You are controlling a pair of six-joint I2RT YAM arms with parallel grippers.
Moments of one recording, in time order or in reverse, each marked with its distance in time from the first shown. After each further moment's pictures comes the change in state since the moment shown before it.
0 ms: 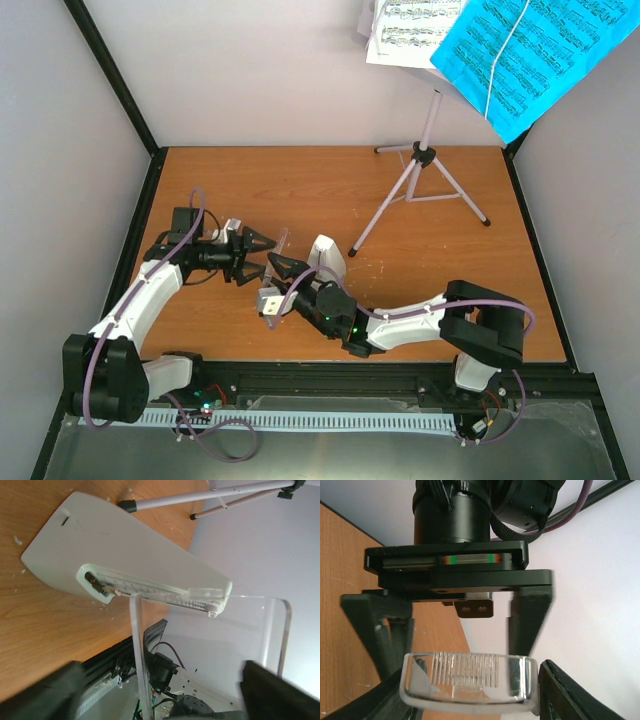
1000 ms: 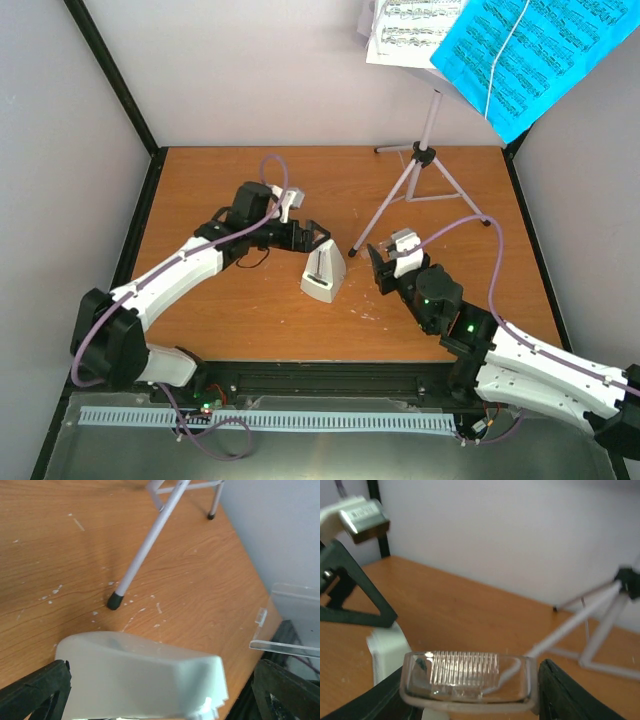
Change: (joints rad) left arm -0.432 0.181 0.252 0.233 -0.537 0.497; right arm -0.266 -0.919 -0.167 -0.909 0.161 1.017
